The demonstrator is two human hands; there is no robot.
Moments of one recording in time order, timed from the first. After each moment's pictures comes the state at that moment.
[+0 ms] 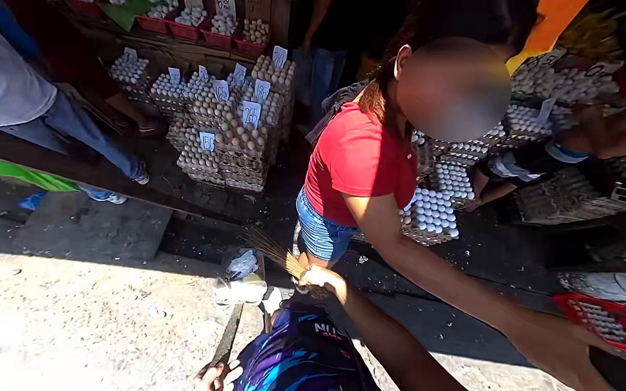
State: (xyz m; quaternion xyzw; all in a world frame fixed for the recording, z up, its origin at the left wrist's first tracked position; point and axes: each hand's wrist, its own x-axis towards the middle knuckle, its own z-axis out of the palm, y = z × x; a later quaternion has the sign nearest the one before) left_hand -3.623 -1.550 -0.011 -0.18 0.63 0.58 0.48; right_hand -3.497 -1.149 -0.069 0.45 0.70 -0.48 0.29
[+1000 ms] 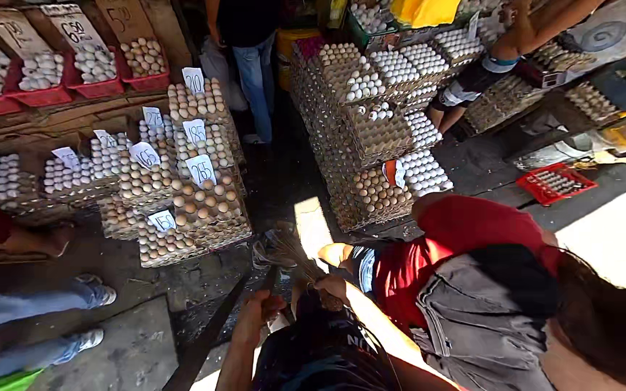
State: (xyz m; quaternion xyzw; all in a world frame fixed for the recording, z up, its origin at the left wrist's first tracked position) left_hand -3.931 -1.081 0.037 0.07 0.65 0.37 0.66; right_hand -3.678 -1.006 -0.046 0.67 0.36 -0.65 0.04
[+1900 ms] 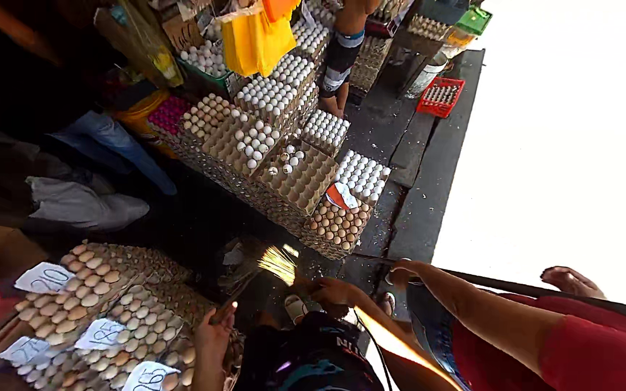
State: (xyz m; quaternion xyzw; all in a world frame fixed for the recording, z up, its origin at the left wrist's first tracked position) left_hand -3.936 -0.548 -0.011 0.07 0.64 0.40 0.66; right_hand -3.580 -0.673 -0.019 0.65 0.35 -0.66 -0.11
